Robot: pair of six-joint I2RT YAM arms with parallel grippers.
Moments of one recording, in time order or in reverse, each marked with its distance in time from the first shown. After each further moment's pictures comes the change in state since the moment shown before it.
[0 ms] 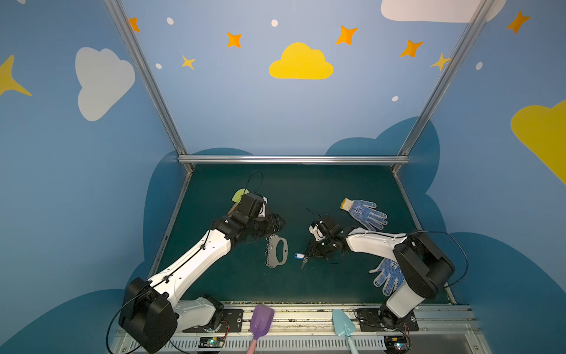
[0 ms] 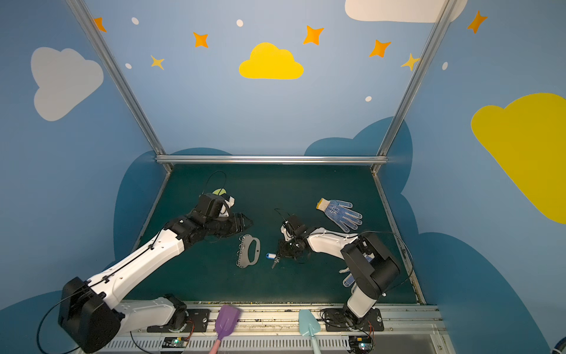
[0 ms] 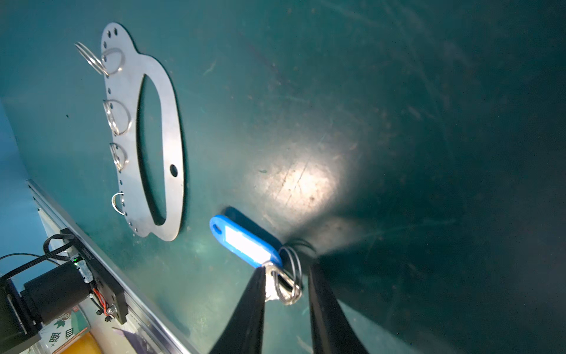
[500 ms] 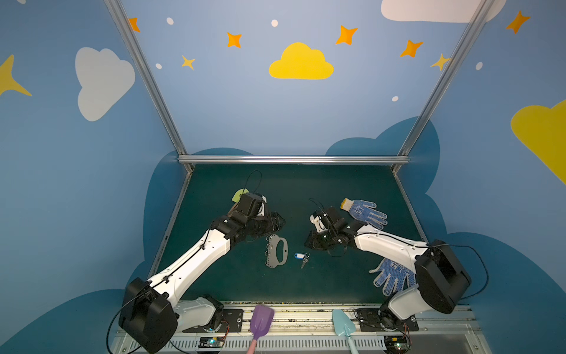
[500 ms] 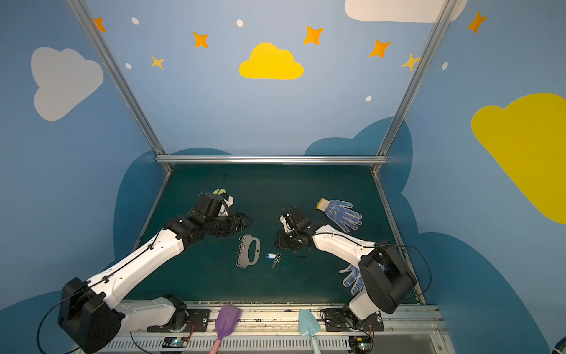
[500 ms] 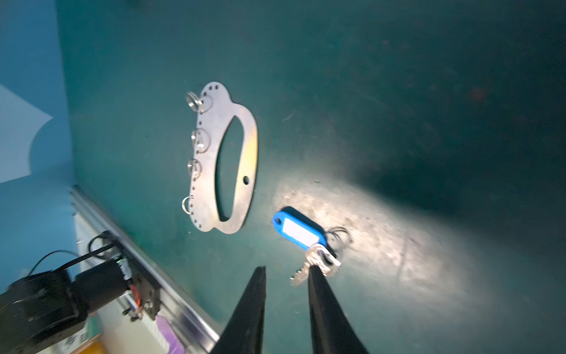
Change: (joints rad) left arm 0.010 -0.003 0.000 0.008 0.000 -0.005; right arm 0.003 -0.147 0.084 -0.114 0.067 -0.007
